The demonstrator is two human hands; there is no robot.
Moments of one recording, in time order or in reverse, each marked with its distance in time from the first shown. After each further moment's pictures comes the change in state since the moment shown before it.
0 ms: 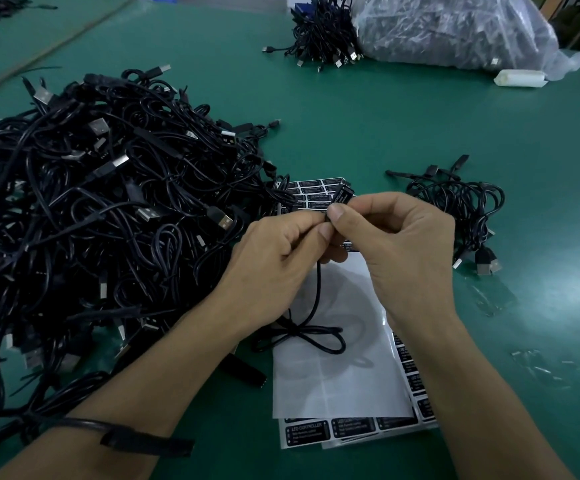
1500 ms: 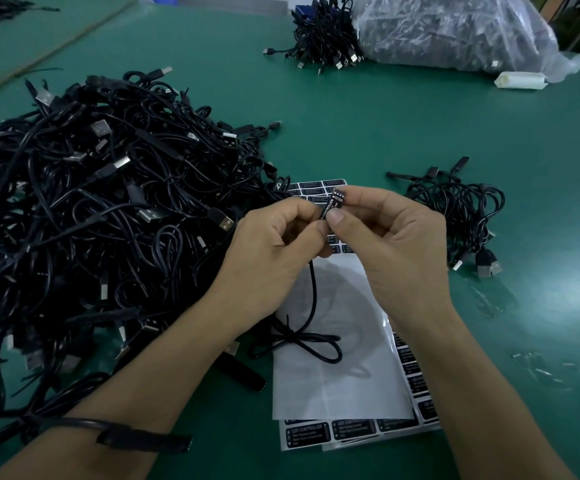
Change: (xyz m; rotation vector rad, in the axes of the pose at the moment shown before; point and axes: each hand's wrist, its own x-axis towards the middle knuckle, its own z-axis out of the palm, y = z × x) left_hand 0.005 0.005 -0.001 -0.096 0.101 -0.021; right_hand 0.006 0.005 -0.001 -0.005 -0.099 -0.070
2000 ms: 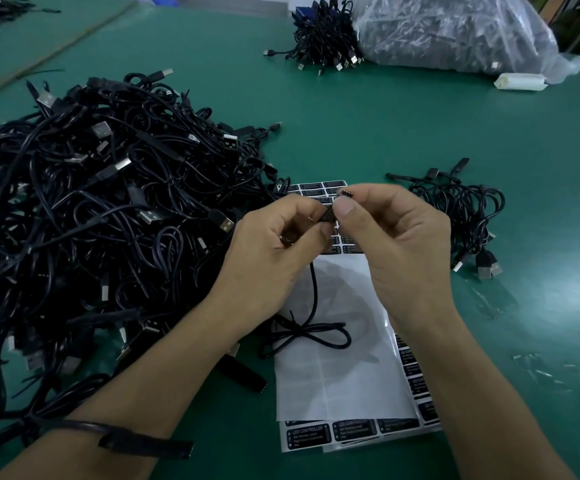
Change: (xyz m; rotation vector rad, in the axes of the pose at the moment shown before) left_hand -0.001 -0.003 0.001 -0.033 0.030 0.090; right_hand 0.000 0.002 0.000 0.069 0.006 -0.048
